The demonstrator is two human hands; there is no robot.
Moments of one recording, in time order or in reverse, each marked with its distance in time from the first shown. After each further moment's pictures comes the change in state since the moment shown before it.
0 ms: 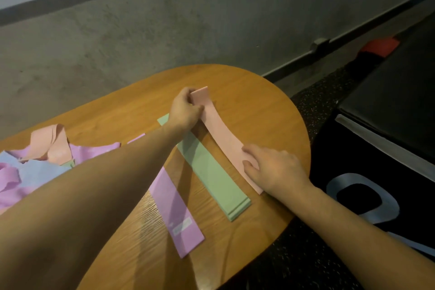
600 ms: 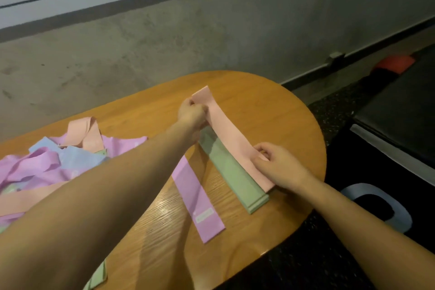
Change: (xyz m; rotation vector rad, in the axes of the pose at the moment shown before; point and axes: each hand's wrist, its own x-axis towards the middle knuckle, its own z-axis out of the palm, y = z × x) left_hand -0.032 0.002 -0.039 -0.556 0.075 -0.337; right_hand 0.006 -0.026 -0.007 0.632 -0.078 0.058
